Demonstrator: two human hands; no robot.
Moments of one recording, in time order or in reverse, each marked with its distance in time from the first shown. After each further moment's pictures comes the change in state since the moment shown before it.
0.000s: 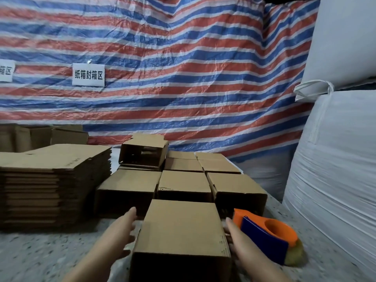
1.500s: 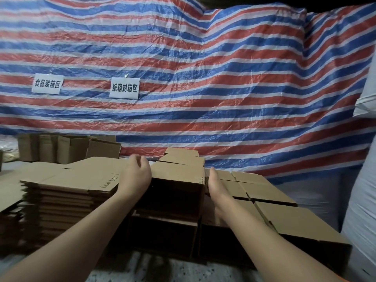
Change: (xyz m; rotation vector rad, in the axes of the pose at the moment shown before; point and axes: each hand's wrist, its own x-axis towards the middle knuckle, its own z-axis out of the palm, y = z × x) left_hand 0.182 0.122 -0.070 0.346 0.517 0.653; right_hand 0.189 -0.176 0.152 -0.004 0.034 -0.276
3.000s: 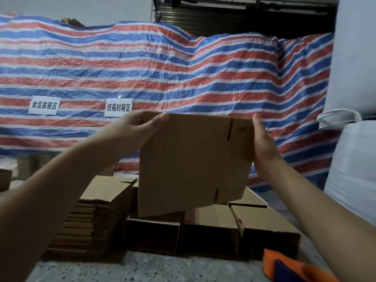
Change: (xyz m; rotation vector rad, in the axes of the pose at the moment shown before) left_hand -0.100 0.184 -0.147 -0.204 -0.484 0.469; right_hand -0.143 -0.127 -0.155 0.107 0.176 -0.633
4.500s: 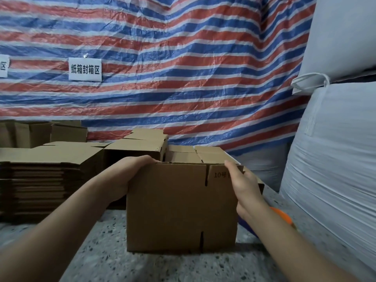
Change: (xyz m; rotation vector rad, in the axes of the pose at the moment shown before) left_hand -0.038 -0.119 0.112 -0.362 -0.125 -0.664; right_hand -0.128 0.111 -0.034 0.052 0.217 0.504
